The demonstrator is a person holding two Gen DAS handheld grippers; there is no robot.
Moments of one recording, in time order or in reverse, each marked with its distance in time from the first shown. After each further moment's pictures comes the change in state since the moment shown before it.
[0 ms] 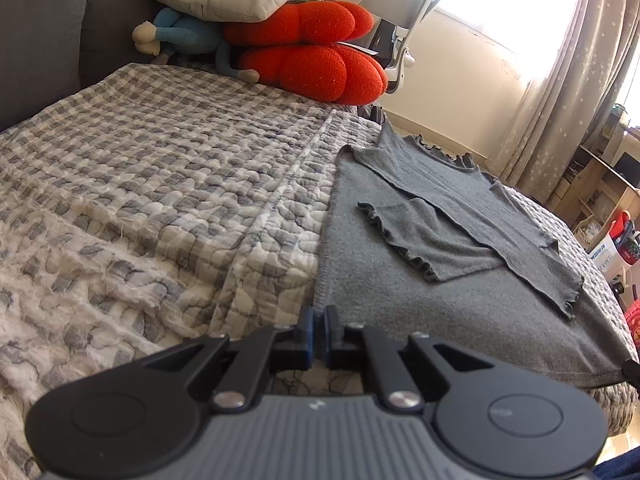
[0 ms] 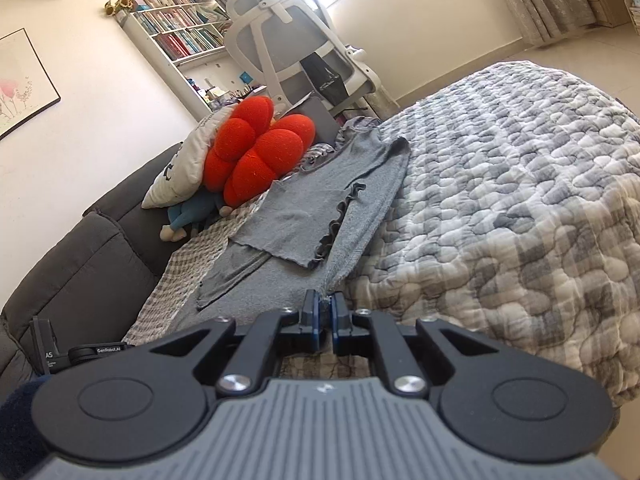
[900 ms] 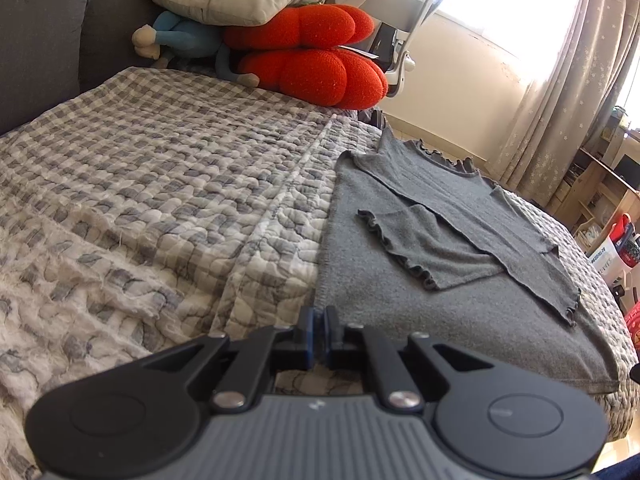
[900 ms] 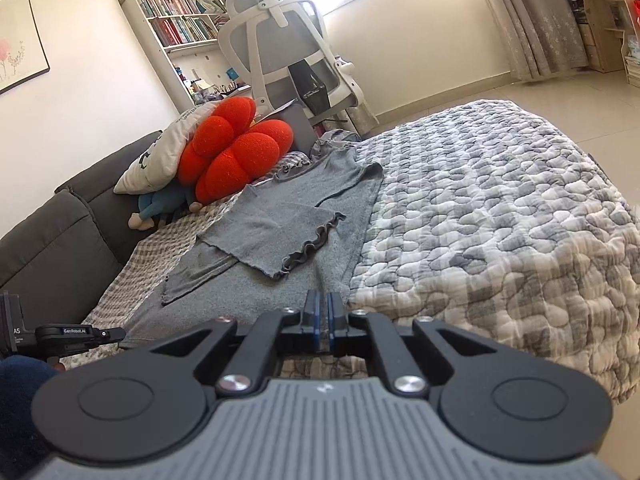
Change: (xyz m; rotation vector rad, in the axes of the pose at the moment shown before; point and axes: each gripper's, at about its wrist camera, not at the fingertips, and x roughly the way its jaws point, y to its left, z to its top) left arm 0.004 -0.002 0.003 0.009 -0.007 0.006; right arm -0.004 -0.001 0.006 -0.117 0.000 -0.126
